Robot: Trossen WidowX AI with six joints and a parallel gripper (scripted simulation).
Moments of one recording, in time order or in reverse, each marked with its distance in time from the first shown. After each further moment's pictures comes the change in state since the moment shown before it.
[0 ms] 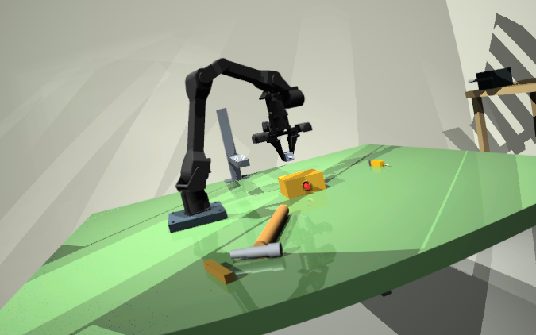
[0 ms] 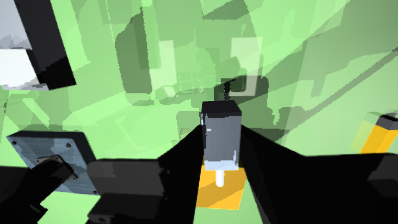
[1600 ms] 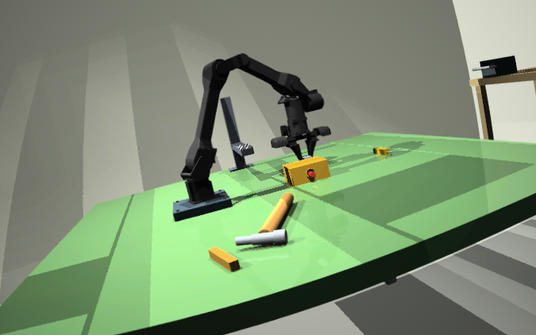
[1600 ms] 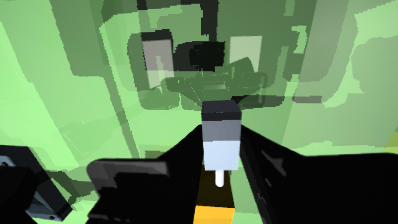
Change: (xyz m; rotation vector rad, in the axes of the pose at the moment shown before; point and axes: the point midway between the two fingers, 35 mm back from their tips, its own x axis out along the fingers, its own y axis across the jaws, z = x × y) arm 0.059 -0.032 -0.014 0.004 0.000 -0.004
